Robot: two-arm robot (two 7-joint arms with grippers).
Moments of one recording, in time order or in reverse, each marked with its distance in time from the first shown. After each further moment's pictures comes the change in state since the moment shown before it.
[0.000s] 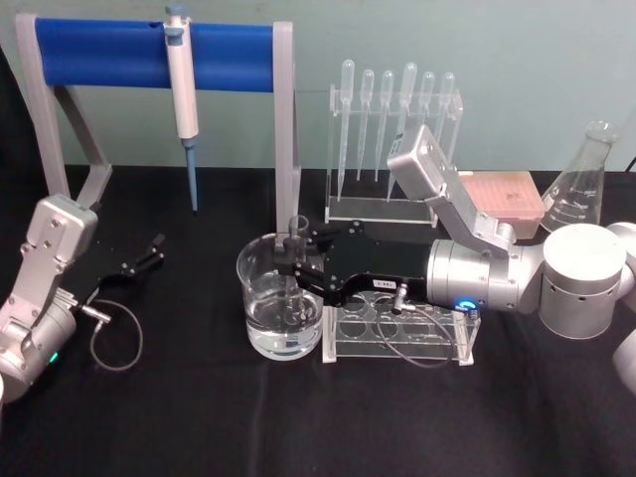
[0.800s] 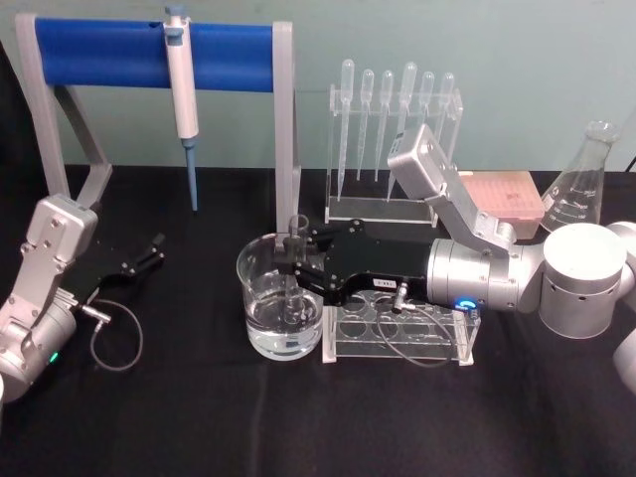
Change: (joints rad) left arm 0.000 0.000 0.000 0.000 0.000 0.000 0.000; right arm 0.002 0.000 -0.001 0.001 0.001 -0.002 0.000
